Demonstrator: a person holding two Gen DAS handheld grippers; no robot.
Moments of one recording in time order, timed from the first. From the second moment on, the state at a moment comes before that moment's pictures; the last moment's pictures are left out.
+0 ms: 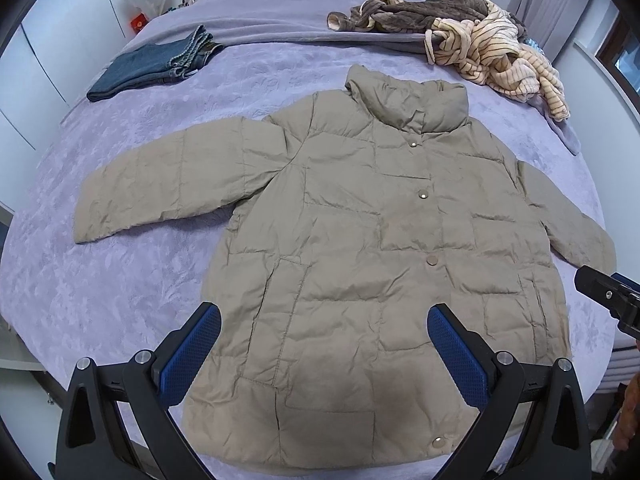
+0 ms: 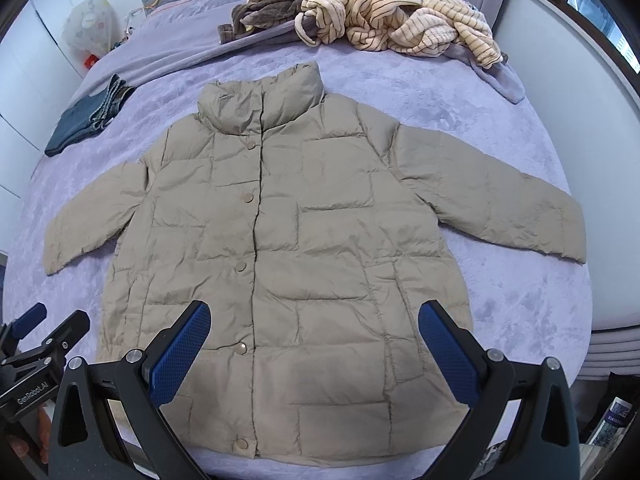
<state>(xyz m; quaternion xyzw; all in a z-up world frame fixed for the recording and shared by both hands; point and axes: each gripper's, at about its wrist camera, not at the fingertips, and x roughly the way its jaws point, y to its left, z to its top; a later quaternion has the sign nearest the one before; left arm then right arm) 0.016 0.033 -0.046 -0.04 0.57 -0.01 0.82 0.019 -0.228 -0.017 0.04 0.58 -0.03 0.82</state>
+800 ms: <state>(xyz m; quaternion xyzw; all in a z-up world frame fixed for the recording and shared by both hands) 0.132 0.329 -0.232 -0.42 0.46 0.04 0.78 0.073 -0.107 -0.161 0.09 0.66 0.09 0.74</state>
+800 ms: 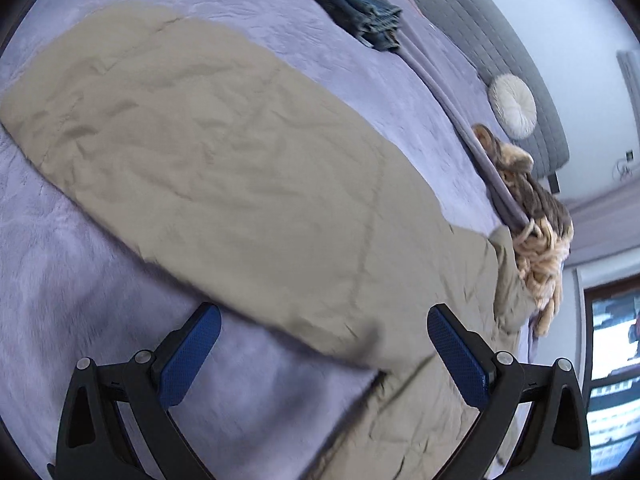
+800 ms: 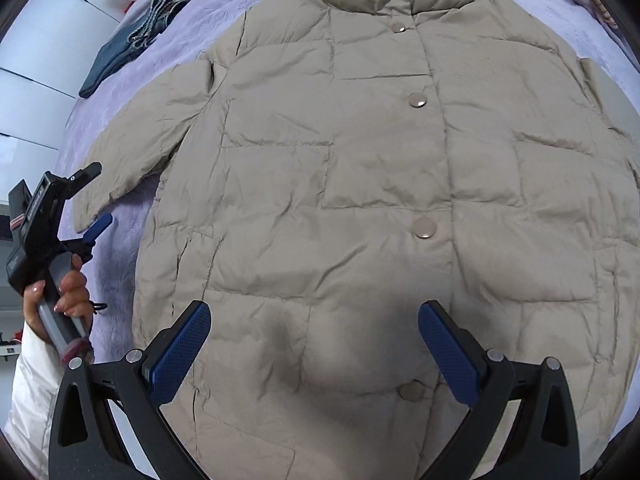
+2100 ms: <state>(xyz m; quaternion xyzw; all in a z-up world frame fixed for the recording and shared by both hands) 0.211 0.058 -0.092 -0.09 0.38 -0.22 0.89 0.185 -0.081 -0.221 0.30 0.61 0.19 0.71</state>
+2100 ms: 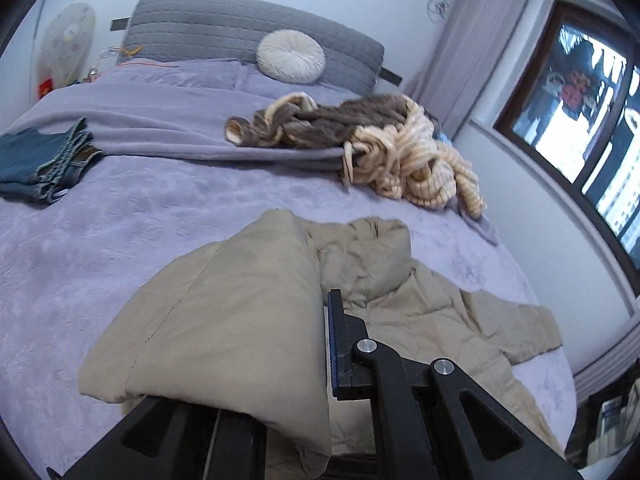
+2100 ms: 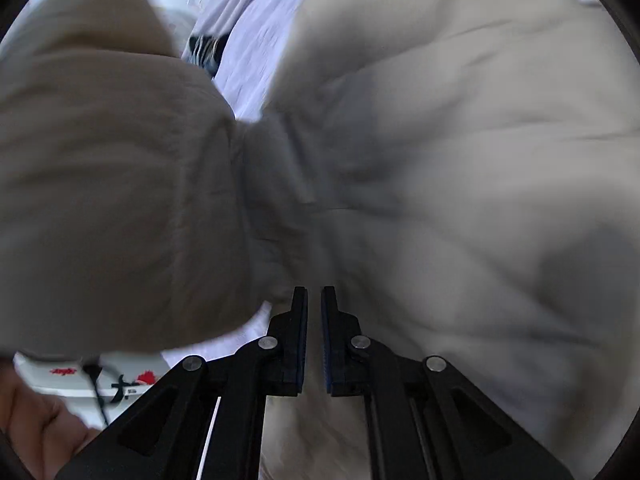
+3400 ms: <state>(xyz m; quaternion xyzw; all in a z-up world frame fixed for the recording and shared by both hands) 0.119 0.146 -0.216 0.04 0.49 0.07 0.87 0.177 -0.024 -0.150 -0.21 0.48 0.08 0.85</state>
